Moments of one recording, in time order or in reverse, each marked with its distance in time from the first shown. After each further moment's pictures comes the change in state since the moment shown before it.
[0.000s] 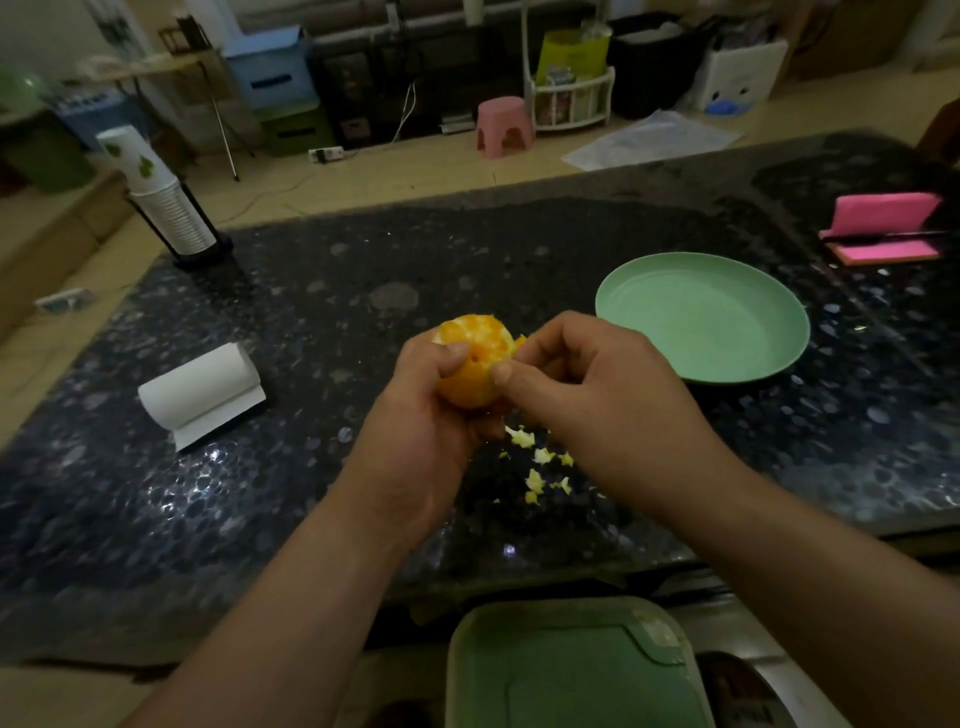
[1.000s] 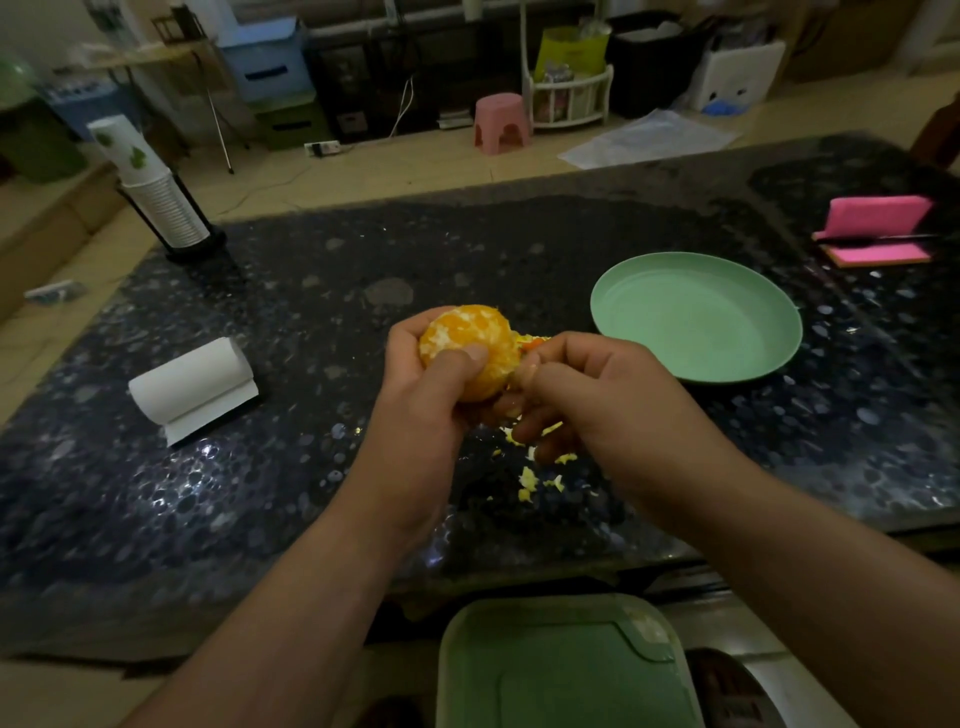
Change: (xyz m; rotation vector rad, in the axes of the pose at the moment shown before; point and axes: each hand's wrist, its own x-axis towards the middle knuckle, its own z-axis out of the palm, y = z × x) left_hand -0.002 -0.005 0.008 0.176 0.066 0.171; right_hand -0.003 0.002 -0.005 0.376 -0.152 0.210
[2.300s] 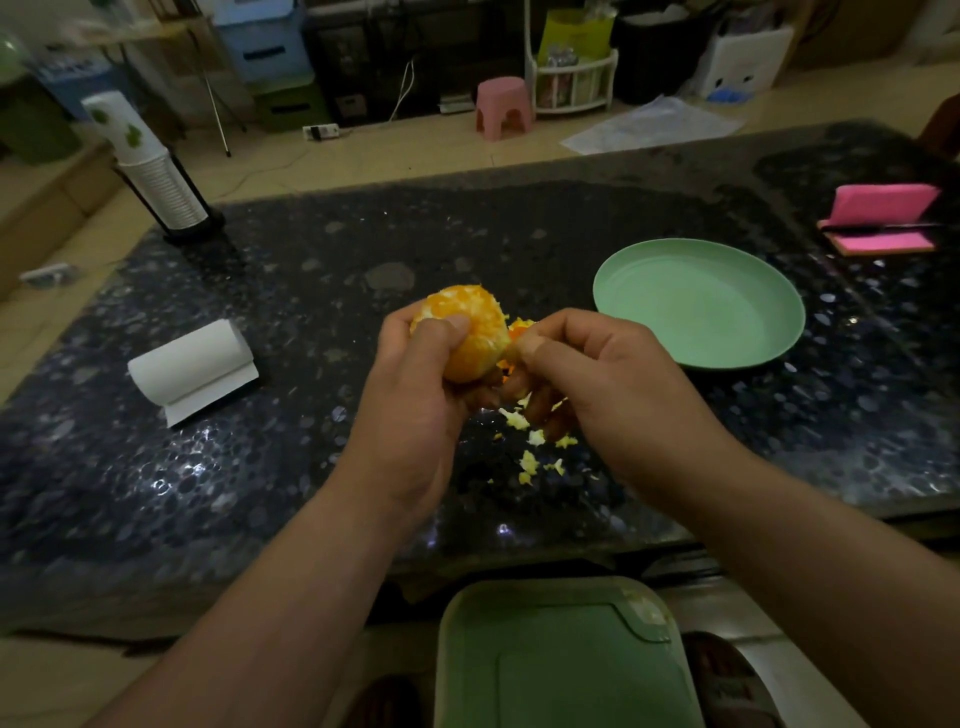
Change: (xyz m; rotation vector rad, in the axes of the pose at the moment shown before) left_hand -0.001 0.003 0.002 -0.100 0.088 -0.045; right_hand 0.002 0.006 0.000 -0.102 0.027 -0.059
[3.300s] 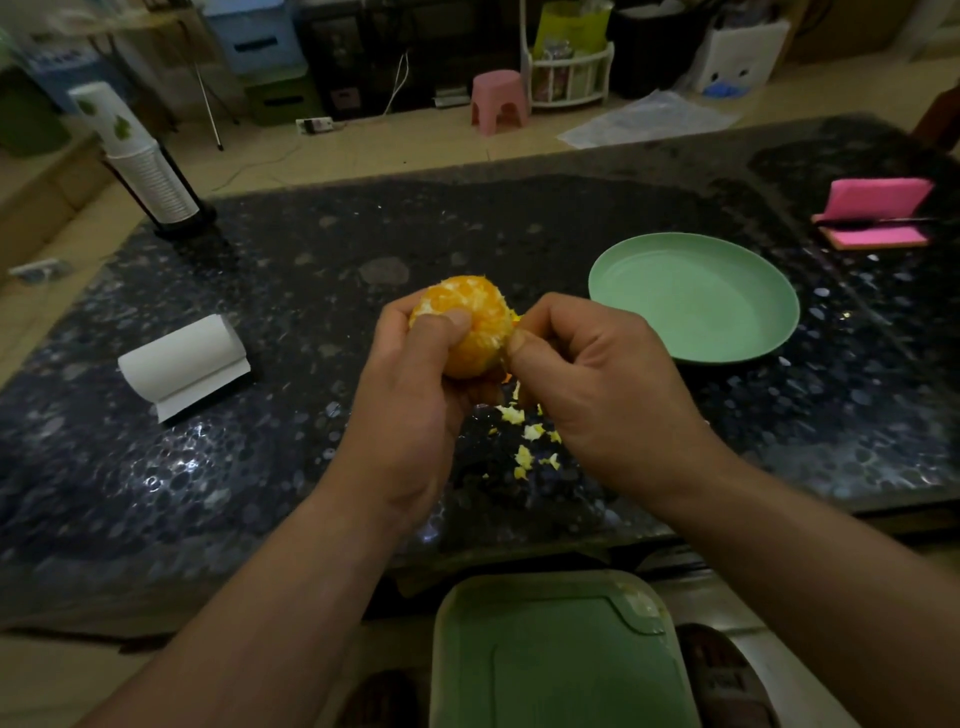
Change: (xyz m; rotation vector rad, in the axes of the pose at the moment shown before) left_hand -0.003 0.000 0.003 -0.011 -0.020 0.029; right_hand 0.000 0.007 0.004 -0.183 0.083 -0.308
